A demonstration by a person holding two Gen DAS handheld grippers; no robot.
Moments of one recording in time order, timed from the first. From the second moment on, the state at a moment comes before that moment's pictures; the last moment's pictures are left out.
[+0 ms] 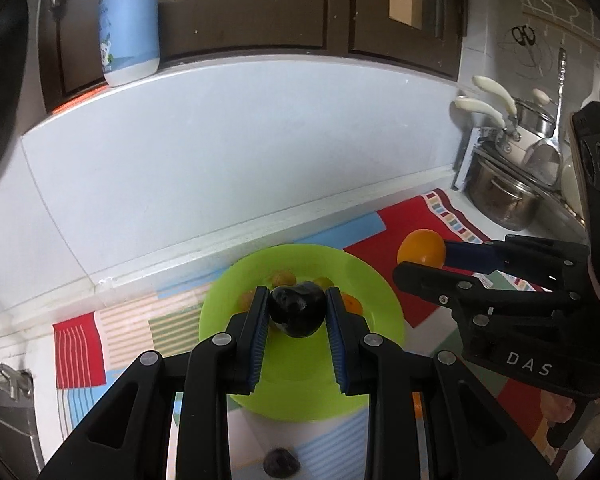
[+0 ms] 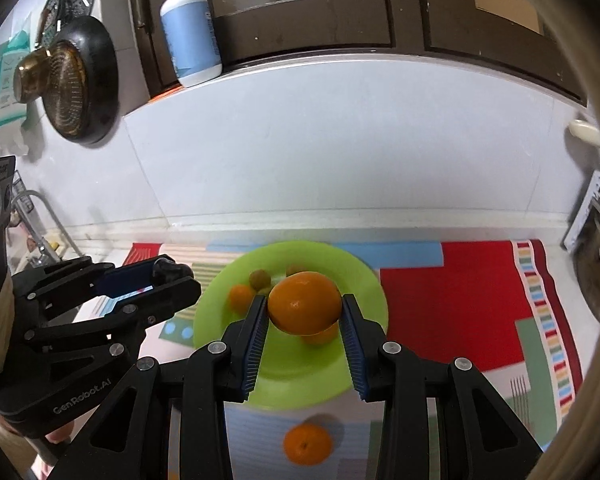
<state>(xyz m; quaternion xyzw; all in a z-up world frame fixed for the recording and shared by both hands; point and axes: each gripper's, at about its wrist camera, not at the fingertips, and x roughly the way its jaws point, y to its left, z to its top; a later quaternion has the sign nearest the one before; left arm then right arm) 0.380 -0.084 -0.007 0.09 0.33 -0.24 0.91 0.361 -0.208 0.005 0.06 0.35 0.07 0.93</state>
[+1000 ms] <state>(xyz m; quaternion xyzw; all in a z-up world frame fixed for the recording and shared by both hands) 0.482 -0.101 -0.068 0.09 0.38 -0.25 0.89 0.478 -0.221 -0.069 0.04 0.42 0.08 0.91</state>
